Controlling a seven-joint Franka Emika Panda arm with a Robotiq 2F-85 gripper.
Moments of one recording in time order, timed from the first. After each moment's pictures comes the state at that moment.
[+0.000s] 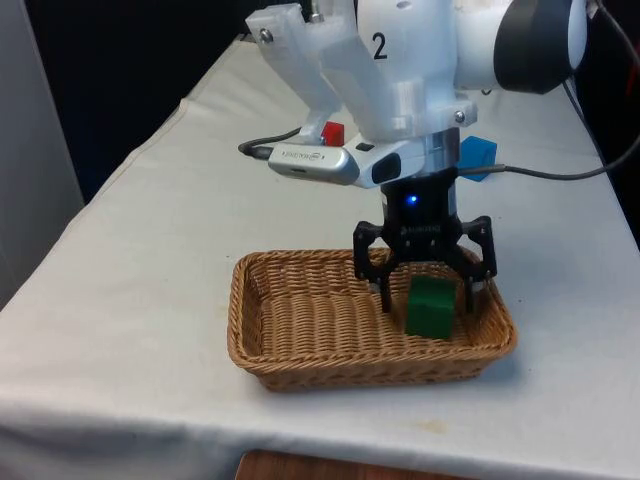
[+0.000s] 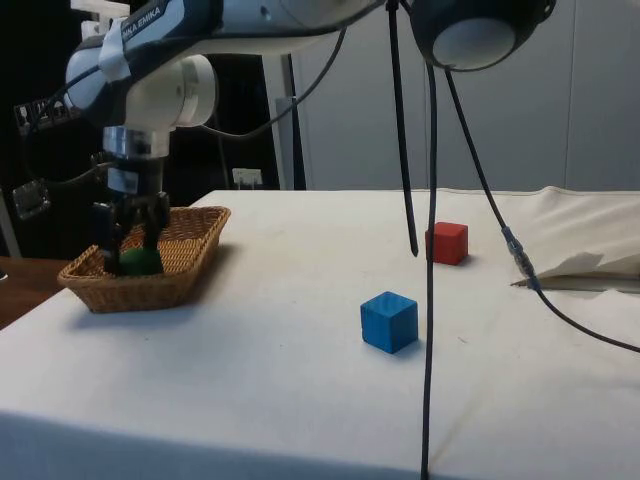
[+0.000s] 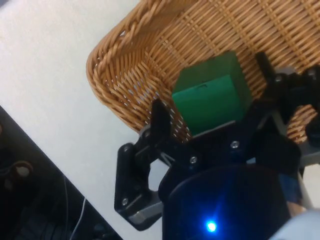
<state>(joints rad) 0.63 1.20 -0.96 -1.24 1.21 2.11 -0.44</state>
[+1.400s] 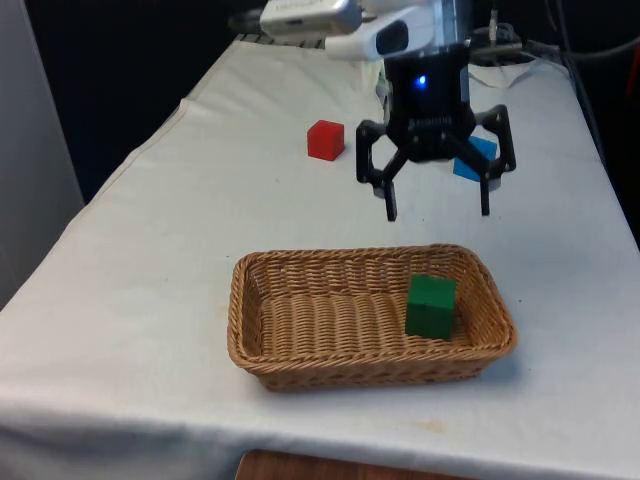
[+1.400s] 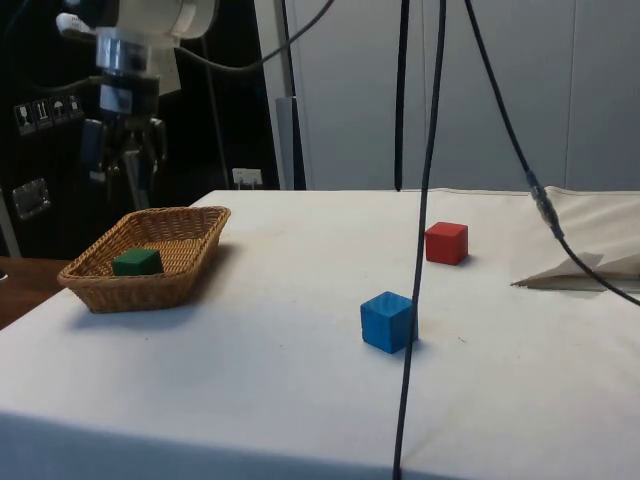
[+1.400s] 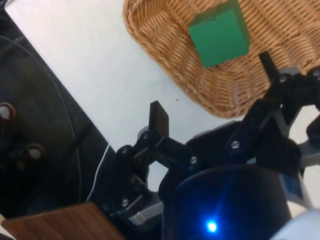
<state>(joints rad) 0.73 1.01 -1.08 -1.37 1.13 1.99 -0.43</state>
